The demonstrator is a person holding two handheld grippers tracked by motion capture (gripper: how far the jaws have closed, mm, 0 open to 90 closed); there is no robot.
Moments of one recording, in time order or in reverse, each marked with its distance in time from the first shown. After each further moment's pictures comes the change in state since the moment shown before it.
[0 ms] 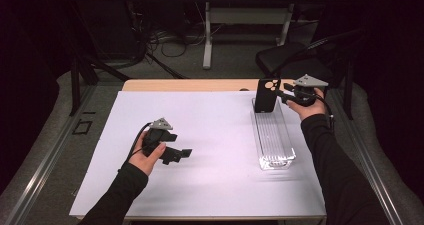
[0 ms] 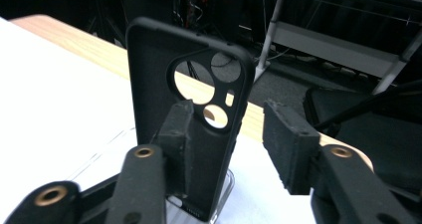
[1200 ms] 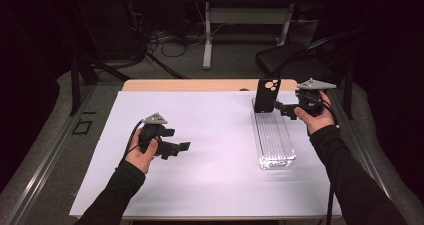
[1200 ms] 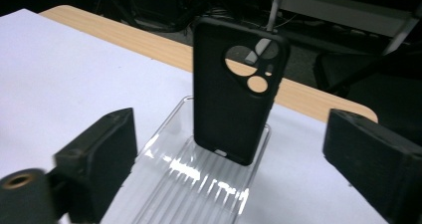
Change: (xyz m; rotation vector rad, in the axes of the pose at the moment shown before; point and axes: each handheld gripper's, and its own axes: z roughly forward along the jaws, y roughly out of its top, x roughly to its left) left arm 0.006 0.005 -0.011 -0.090 -0.006 -0.054; right arm 0.035 0.023 -0.056 0.123 0.006 0.081
